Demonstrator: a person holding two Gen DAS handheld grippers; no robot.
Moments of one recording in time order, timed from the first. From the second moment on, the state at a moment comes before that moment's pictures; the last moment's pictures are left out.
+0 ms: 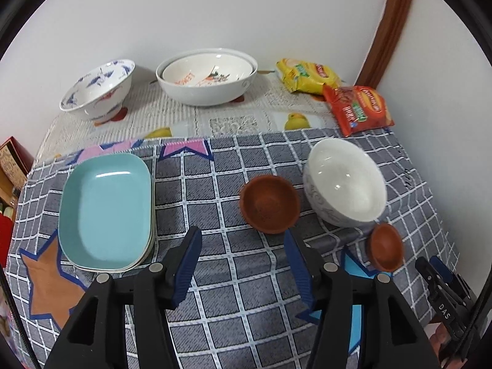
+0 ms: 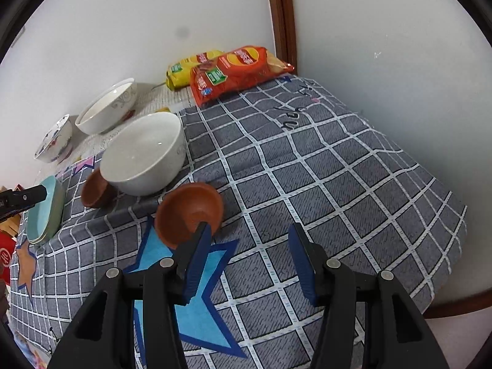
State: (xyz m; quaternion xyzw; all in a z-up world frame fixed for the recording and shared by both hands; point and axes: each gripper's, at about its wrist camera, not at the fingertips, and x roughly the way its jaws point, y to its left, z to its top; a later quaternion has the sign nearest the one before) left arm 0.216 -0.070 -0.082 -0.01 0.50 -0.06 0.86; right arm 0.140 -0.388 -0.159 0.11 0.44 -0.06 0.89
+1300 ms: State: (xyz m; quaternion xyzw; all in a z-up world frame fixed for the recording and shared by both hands) left arm 0.279 -0.071 -0.147 -0.02 0.54 -0.08 0.84; right arm 0.189 -0.366 -0.190 0.08 0.47 -0.05 0.88
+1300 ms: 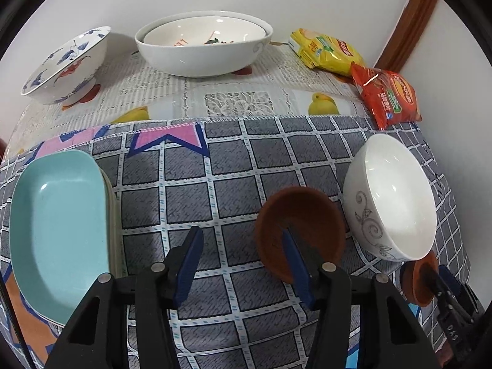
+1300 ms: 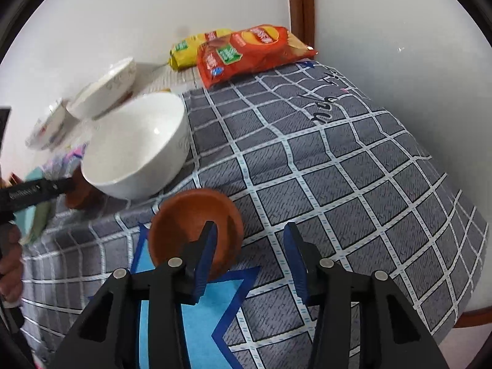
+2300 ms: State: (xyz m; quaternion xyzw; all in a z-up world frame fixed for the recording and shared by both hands) left arm 0.288 -0.078 -0.162 -0.02 0.55 -0.08 0.83; right arm 0.197 -0.349 -0.199 0.06 0.48 -0.06 0.87
